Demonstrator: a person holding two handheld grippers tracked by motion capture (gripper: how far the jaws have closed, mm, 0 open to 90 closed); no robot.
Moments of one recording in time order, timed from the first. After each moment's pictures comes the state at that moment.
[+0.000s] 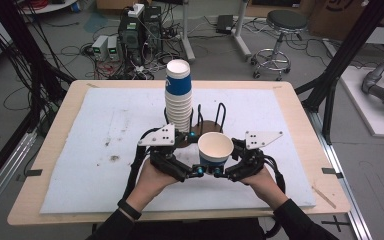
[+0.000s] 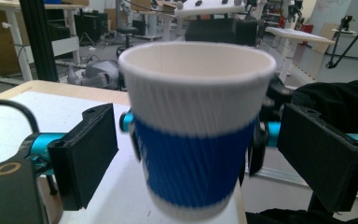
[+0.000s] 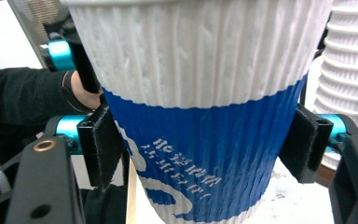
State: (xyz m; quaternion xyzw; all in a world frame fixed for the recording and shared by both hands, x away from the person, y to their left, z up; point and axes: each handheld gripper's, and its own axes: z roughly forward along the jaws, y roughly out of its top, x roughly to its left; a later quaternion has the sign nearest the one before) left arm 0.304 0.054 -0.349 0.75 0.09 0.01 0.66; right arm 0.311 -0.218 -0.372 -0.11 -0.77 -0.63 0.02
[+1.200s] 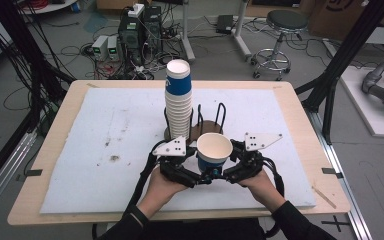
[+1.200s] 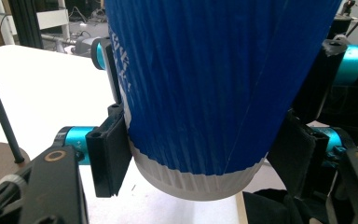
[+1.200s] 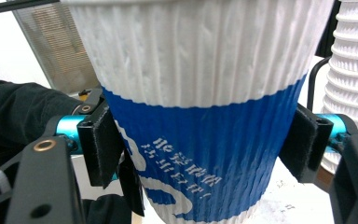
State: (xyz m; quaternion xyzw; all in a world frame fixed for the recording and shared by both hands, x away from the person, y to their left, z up) left arm 0.302 0.031 -0.386 0.77 0.10 -0.01 0.63; right arm 0.305 -0.214 -0.373 -0.11 -0.75 -0.65 0.03
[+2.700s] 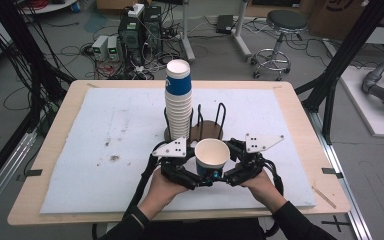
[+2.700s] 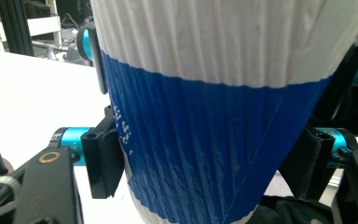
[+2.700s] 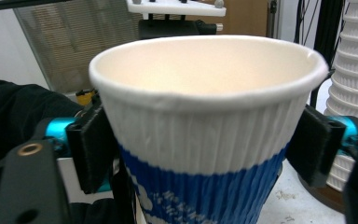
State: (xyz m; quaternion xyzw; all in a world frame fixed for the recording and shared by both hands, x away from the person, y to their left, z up) left arm 0.299 0.028 -0.386 0.76 0.09 -0.02 0.64; right arm 0.299 -0.212 -0.366 -0.10 -0.75 -0.65 0.01
